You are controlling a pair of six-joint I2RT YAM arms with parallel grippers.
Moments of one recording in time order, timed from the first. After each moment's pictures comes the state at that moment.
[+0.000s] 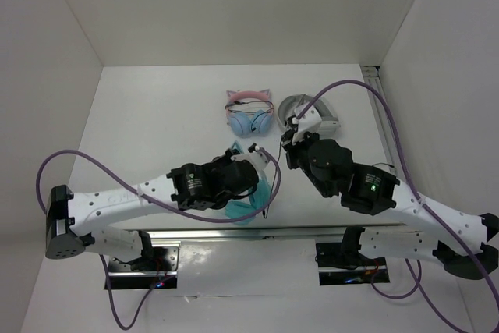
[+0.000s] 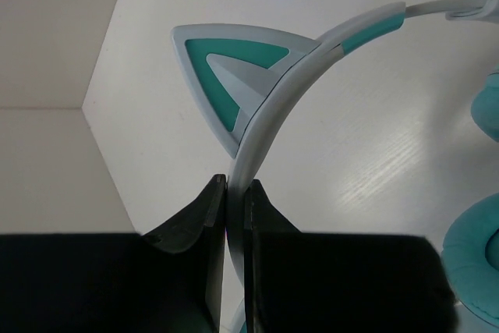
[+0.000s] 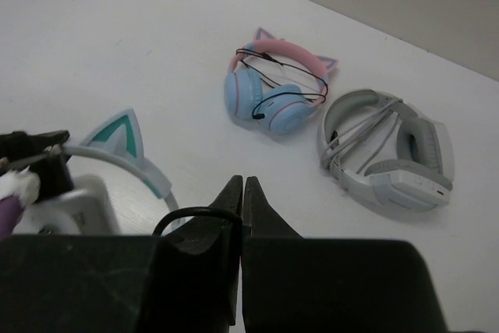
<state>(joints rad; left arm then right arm) -1.20 1.31 1.20 -0.82 -0.87 0.07 1.14 0.92 1.10 -0.43 0.68 0.08</state>
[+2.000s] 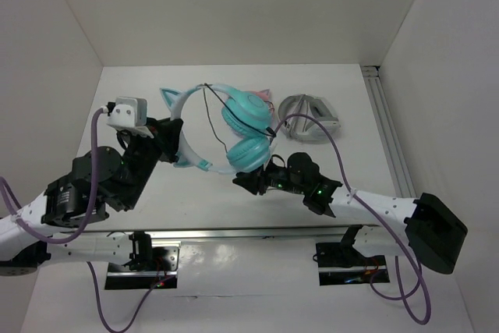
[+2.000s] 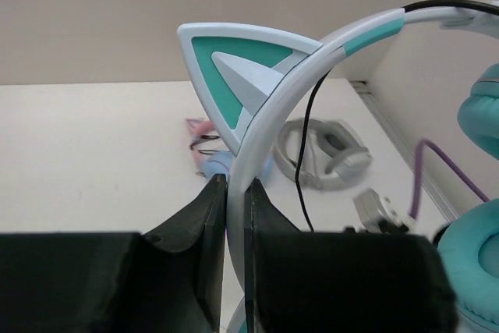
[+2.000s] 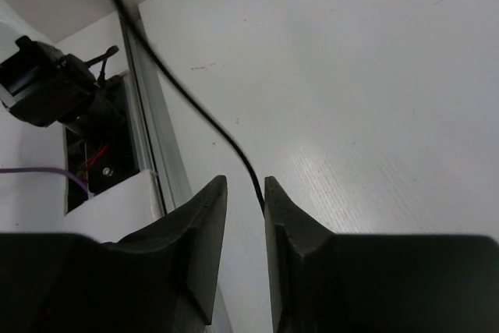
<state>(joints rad) -1.31 0.83 1.34 -0.49 -1.01 -0.22 0.90 1.16 0.51 0.52 -0.30 0.24</state>
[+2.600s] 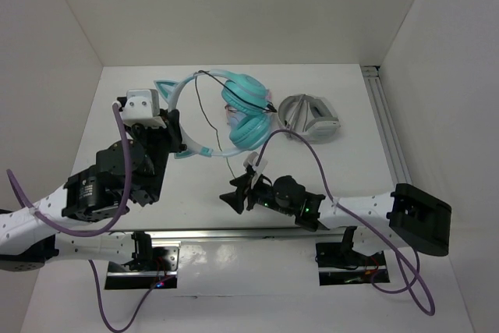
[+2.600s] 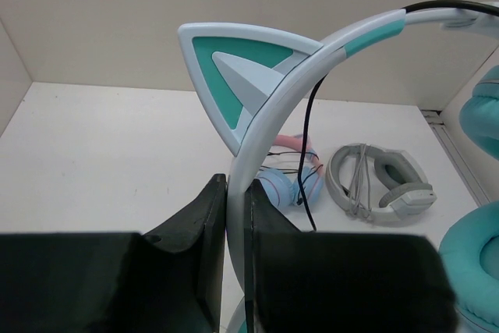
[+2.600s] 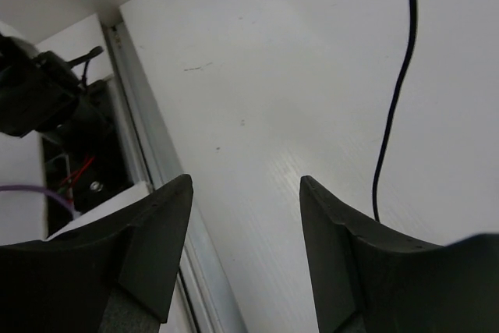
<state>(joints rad) -1.31 0.94 1.39 -0.40 -1.28 -0.14 1.13 1.28 0.43 0.75 -0.01 0.27</state>
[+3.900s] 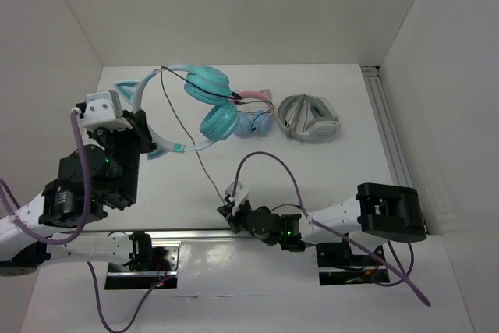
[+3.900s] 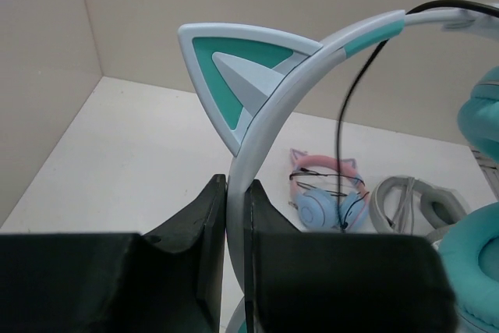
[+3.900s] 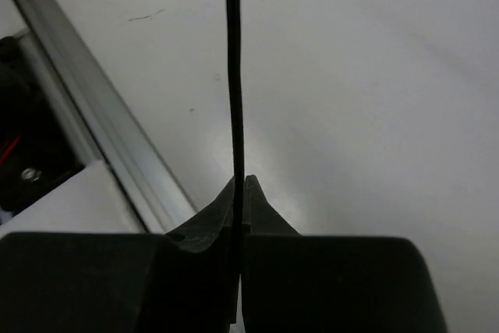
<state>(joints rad) -1.31 0.83 1.37 -0.38 -1.44 -0.05 1.39 1.49 0.46 0.79 0.48 0.25</state>
